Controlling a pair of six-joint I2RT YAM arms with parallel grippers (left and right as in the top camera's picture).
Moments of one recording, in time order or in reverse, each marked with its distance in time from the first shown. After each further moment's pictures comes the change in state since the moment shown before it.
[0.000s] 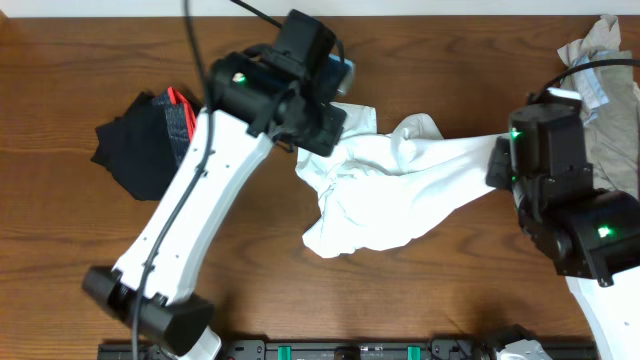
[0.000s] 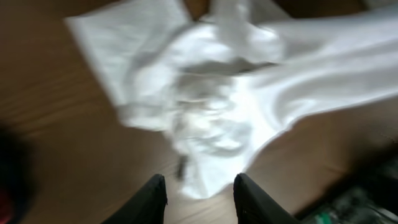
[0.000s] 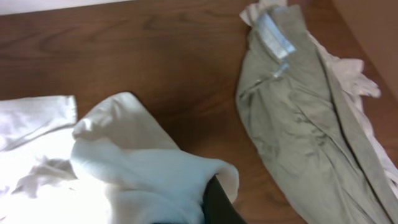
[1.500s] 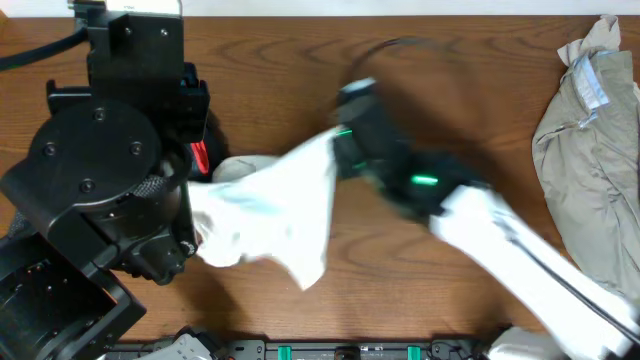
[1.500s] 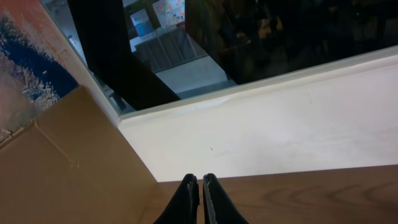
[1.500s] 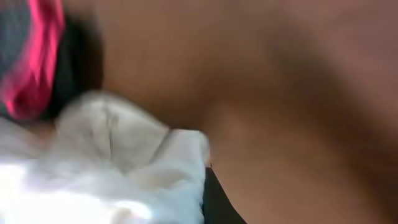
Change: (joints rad) left arm -0.237 -0.456 0.225 0.378 -1.219 0.288; right arm 0.413 0.332 -0.011 0.453 -0.241 0.004
